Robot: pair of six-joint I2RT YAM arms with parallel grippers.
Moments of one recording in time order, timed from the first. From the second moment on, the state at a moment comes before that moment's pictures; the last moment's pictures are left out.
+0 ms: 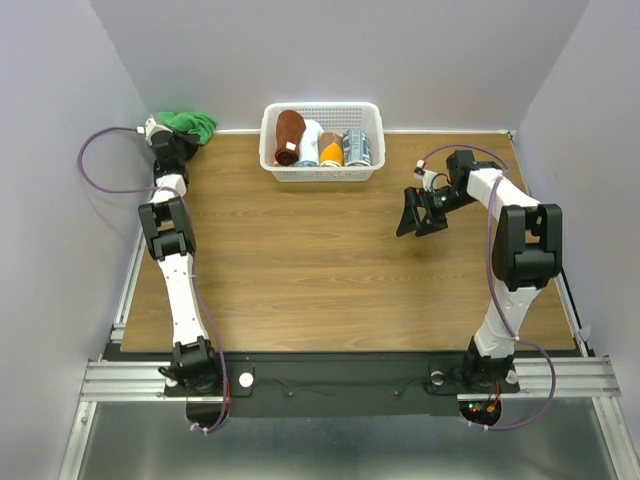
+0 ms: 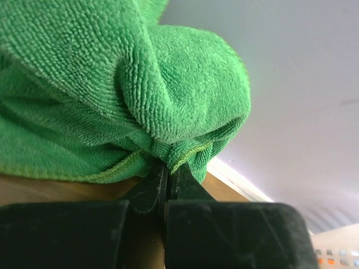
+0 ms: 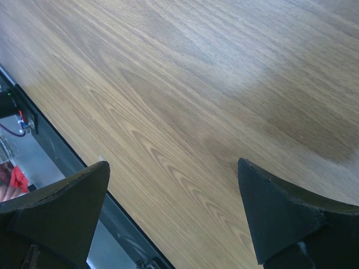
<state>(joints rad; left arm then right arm) 0.26 2.86 2.39 0.32 0.21 -0.81 0.03 1.94 1.47 -0.94 -0.76 -0.24</state>
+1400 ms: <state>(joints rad) -0.42 1.46 1.68 -1.18 0.82 0.85 0.02 1.60 1.42 -0.99 -0.79 -0.31</state>
